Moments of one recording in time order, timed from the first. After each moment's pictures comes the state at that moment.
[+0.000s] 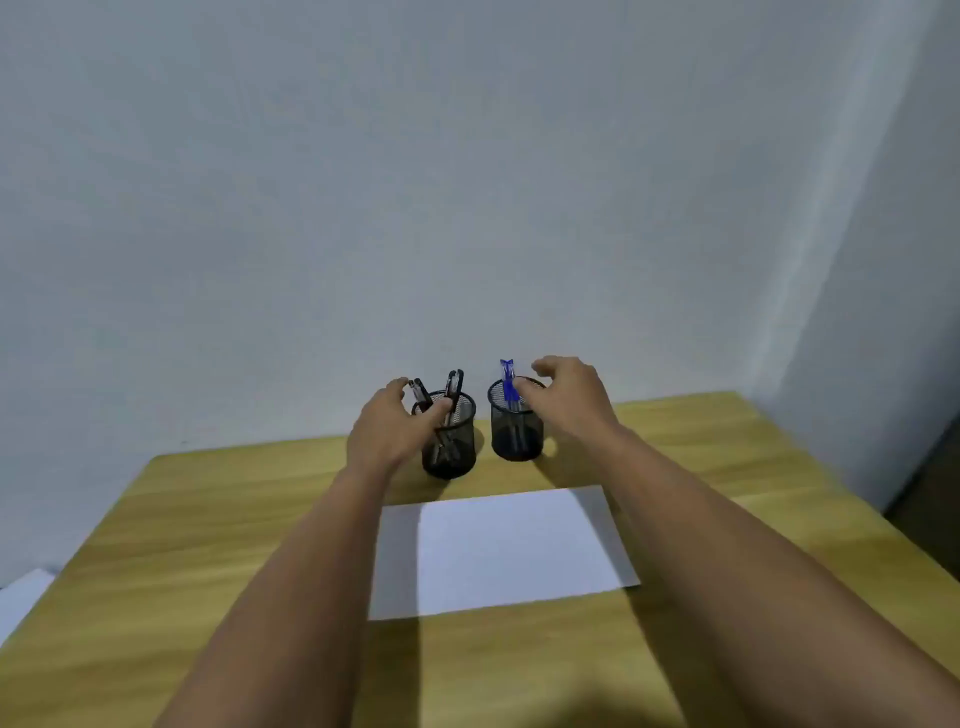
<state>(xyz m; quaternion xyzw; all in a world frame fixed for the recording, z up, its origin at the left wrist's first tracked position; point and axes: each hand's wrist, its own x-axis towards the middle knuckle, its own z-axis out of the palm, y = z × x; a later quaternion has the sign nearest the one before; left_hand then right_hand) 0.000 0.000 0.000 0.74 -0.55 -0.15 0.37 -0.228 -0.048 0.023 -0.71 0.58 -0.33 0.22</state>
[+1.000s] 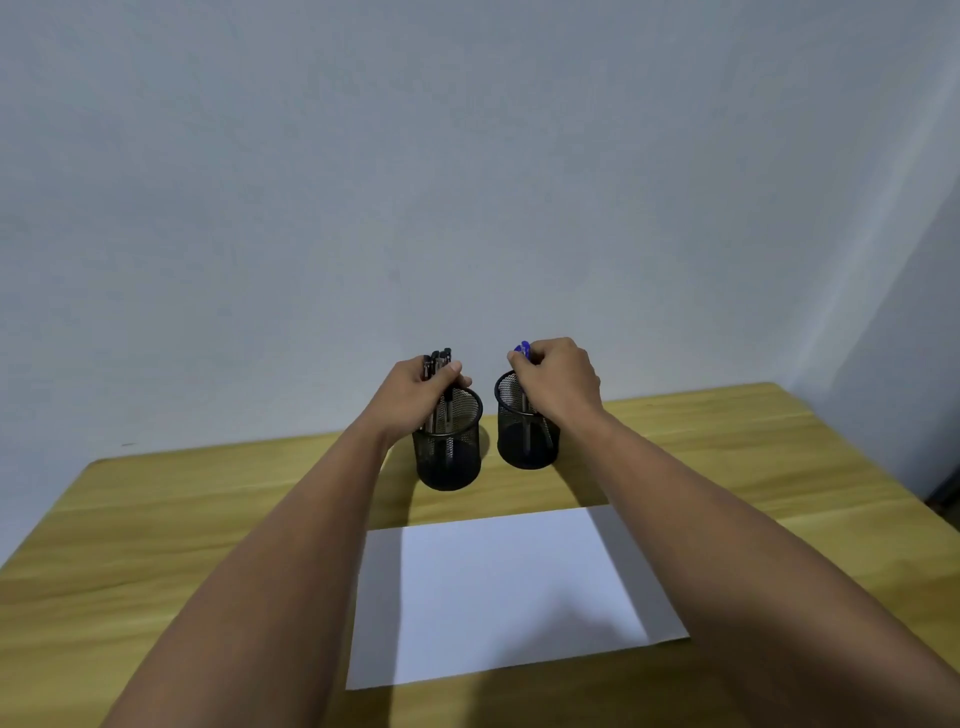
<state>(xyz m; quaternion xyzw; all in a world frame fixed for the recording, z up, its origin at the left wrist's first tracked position) 0.014 -0.090 -0.022 0.59 -0.56 -0.38 0.44 -0.183 -0.128 -0.018 -0.66 0.63 -0.36 0.21</state>
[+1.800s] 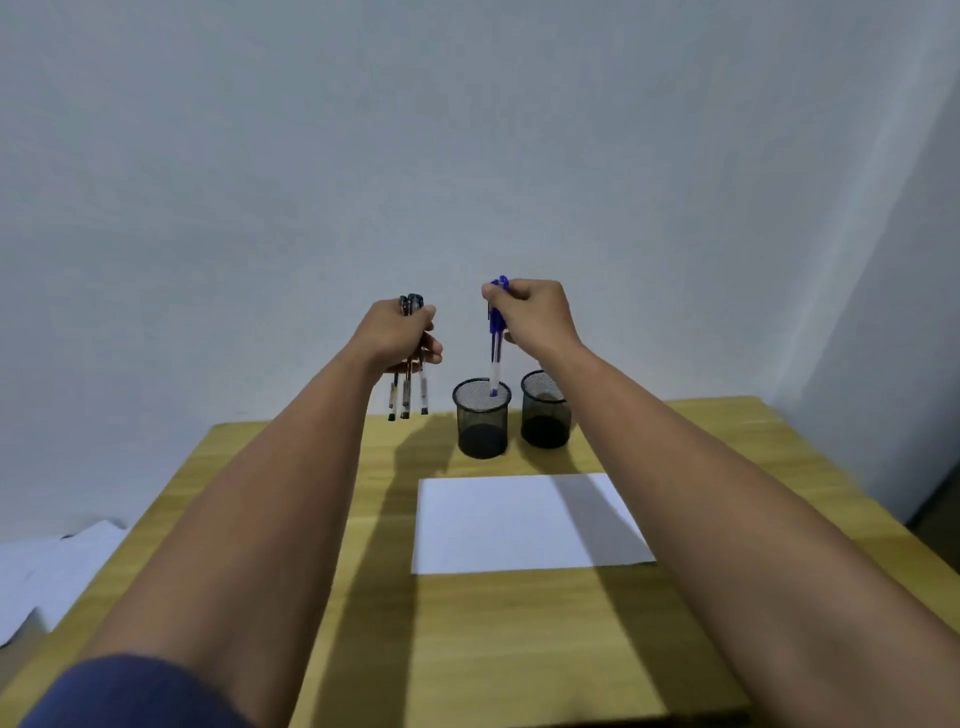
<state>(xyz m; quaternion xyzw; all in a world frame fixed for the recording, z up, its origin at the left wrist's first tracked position) 0.034 0.036 0.117 0.65 -0.50 -0.32 0.47 -0.139 -0.037 0.105 -0.64 0.45 -0.50 0.39</state>
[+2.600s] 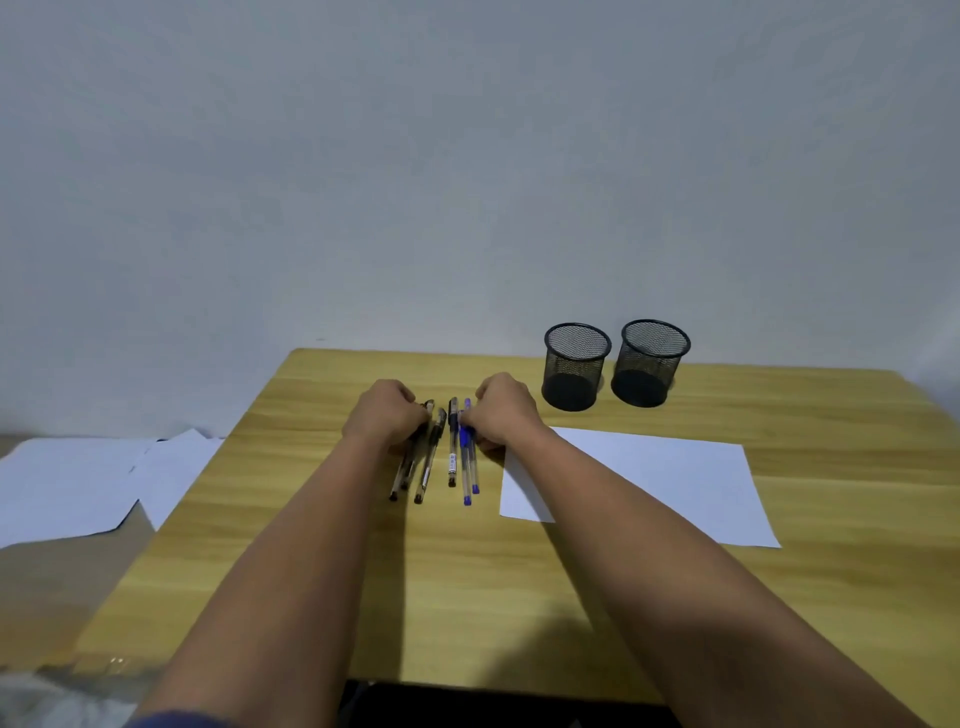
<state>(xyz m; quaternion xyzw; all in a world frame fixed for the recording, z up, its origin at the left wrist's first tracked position) 0.144 0.083 -0.050 0.84 -0.40 -0.23 0.28 -0.001 0.013 -0.063 -0.73 0.56 -0.17 0.35</state>
